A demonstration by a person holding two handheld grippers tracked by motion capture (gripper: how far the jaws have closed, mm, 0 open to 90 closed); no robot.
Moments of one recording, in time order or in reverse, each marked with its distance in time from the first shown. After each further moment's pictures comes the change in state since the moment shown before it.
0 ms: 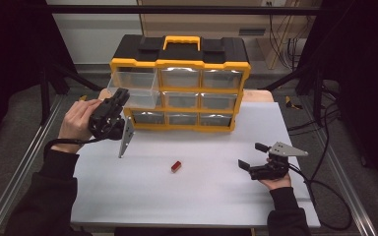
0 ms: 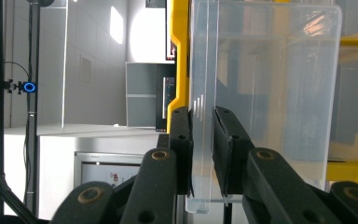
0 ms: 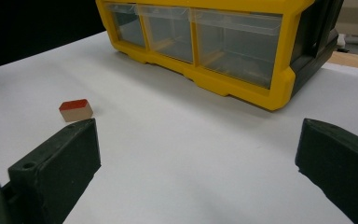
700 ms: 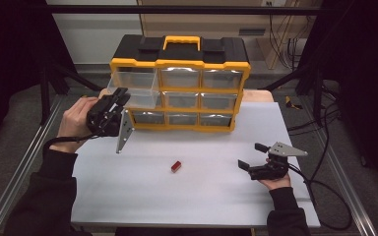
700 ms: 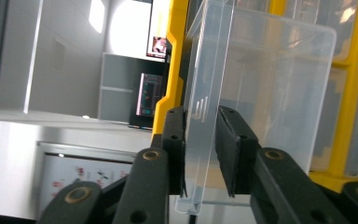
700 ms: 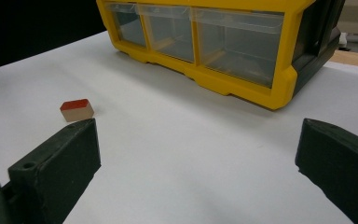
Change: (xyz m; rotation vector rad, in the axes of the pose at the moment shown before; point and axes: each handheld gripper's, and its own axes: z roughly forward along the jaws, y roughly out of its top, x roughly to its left) left arm 0.013 0.000 0.001 0.005 -0.100 -0.158; right arm 0.000 0.000 0.001 0.003 0.003 0.005
